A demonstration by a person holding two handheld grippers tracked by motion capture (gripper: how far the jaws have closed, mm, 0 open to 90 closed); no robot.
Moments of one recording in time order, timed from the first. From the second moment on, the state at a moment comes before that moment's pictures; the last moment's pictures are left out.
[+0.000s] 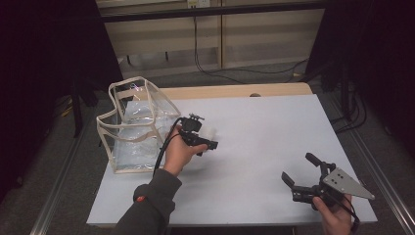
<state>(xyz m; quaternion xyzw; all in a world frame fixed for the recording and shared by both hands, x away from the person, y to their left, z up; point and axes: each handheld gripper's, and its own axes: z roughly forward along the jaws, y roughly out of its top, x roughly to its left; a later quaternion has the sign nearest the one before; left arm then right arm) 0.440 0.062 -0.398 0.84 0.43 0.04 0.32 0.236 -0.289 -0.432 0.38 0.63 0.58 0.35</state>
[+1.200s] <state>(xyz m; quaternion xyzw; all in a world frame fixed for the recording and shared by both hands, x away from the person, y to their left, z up) 0.448 0.058 -0.428 0.84 0.45 0.07 0.31 0.236 -0.290 -0.432 0.38 0.63 0.58 0.35</state>
